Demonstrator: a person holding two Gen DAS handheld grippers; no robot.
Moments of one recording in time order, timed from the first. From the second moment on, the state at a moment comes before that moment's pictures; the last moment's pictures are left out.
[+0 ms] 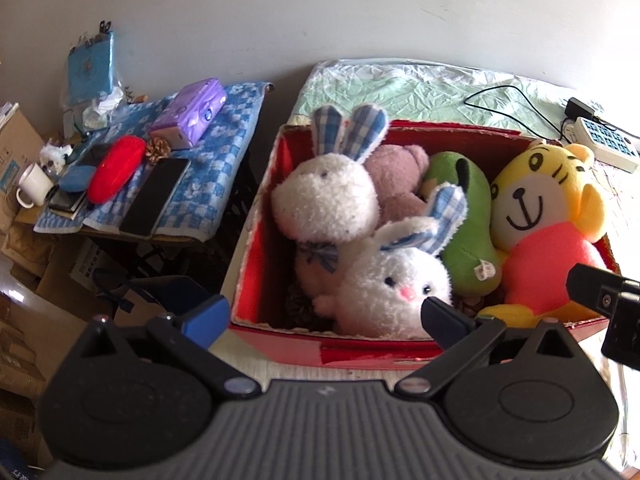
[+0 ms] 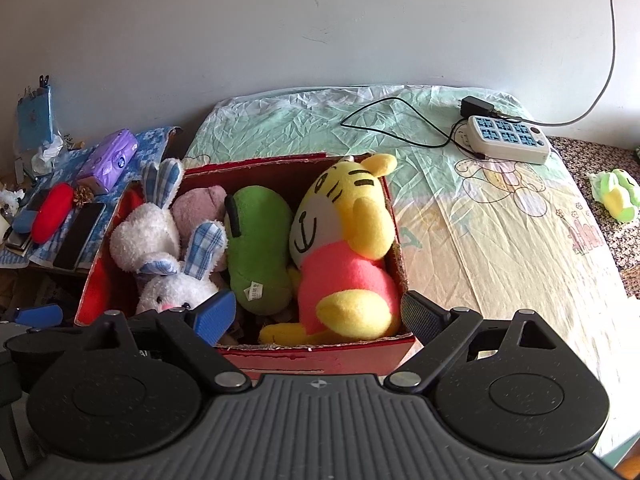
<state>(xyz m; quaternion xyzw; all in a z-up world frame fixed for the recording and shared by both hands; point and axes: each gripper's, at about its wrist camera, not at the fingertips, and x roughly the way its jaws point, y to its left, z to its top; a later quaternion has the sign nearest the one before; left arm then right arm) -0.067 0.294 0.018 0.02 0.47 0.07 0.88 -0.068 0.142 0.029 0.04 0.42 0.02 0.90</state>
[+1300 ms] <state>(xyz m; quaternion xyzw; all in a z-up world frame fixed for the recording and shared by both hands) -0.091 0.235 0.012 -0.01 0.48 0.17 0.86 -0.059 0.085 0.025 0.02 0.43 0.10 0.90</state>
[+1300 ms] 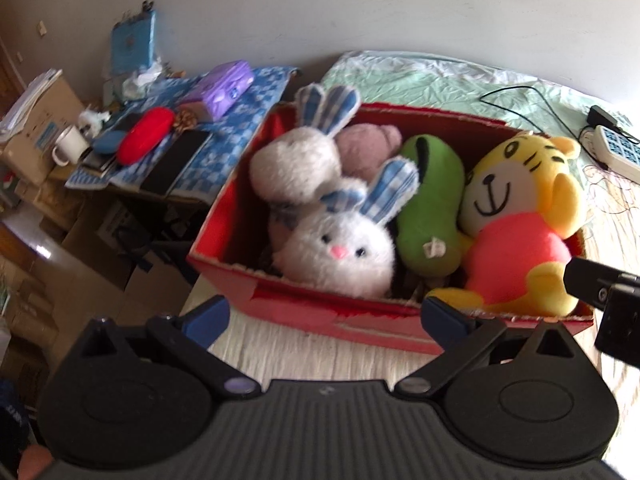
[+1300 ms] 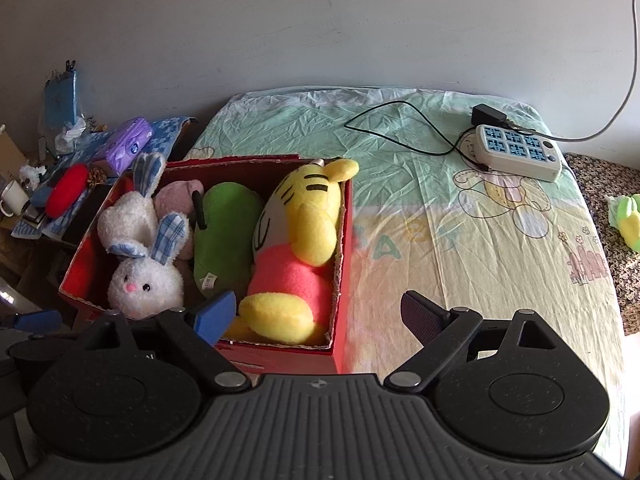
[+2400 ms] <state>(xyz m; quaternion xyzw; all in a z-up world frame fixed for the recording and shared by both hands) -0.065 0.312 0.009 0.03 0.48 0.10 0.87 -0.056 0.162 0.022 0.04 0.42 0.05 0.91</state>
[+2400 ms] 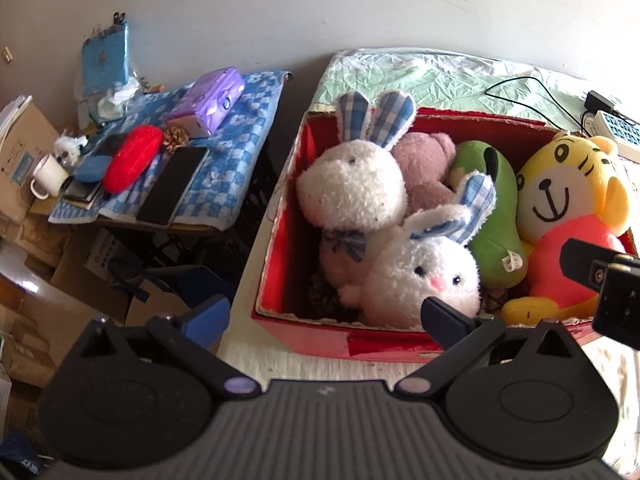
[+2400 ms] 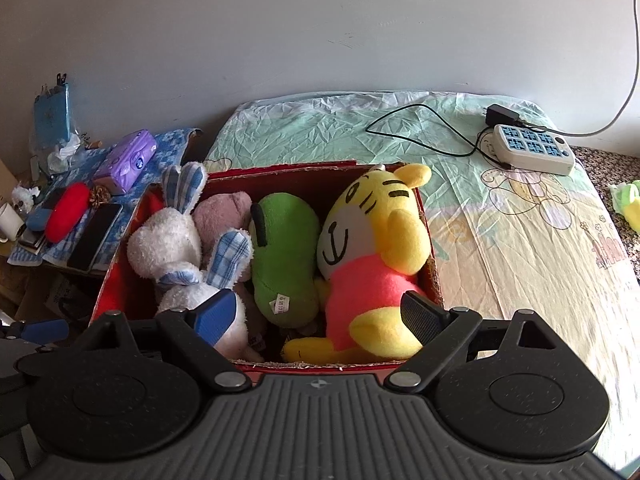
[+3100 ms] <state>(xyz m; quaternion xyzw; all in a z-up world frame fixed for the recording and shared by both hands) -0.041 0.346 0.013 0.00 0.49 0.07 0.87 -0.055 0.183 0.023 0.05 0.47 0.04 0.88</state>
